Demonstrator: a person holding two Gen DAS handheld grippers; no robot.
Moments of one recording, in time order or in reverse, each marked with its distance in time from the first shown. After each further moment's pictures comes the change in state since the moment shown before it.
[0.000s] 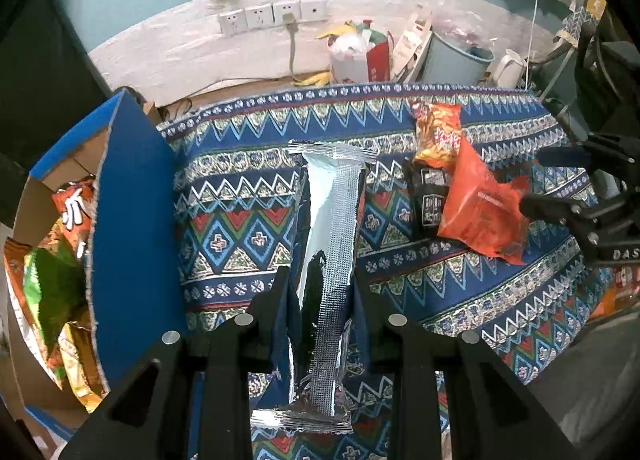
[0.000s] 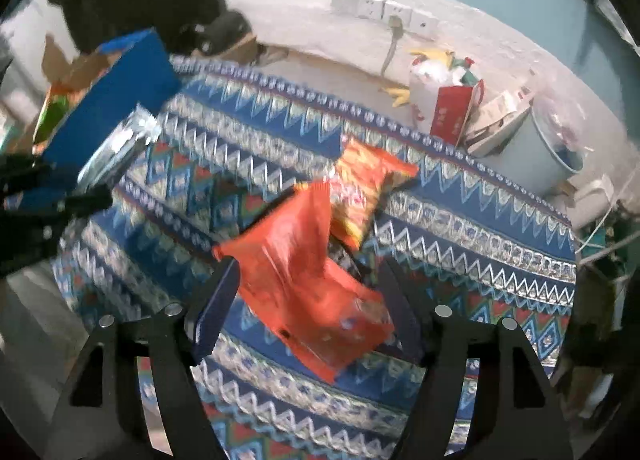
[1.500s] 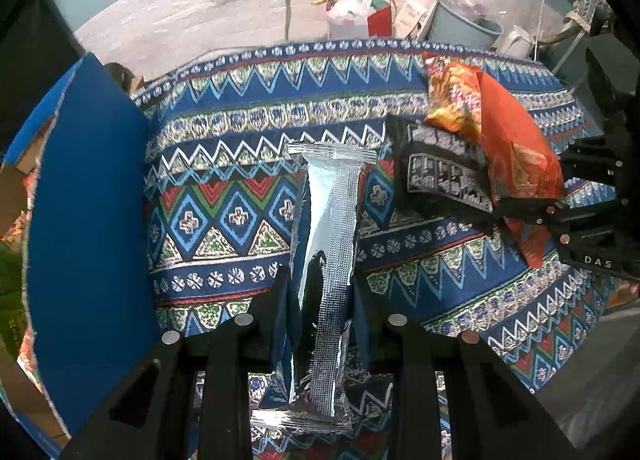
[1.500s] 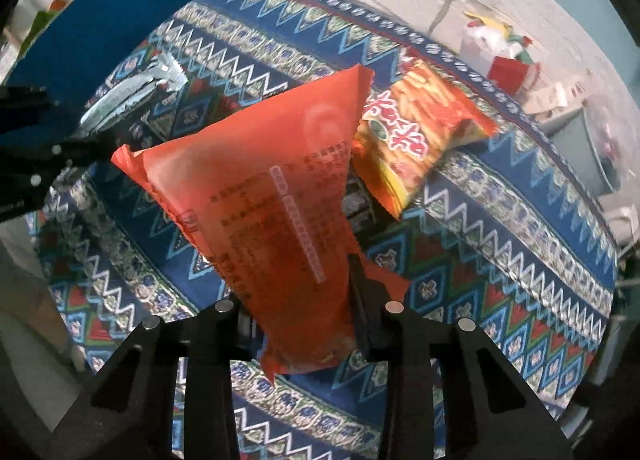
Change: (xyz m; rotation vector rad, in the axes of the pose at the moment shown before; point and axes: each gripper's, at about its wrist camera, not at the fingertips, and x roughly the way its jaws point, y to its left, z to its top) left arm 0.035 -0.002 -0.004 -0.003 0.089 -0.014; right arm 0.063 0.003 -0.008 -0.101 0.117 0.049
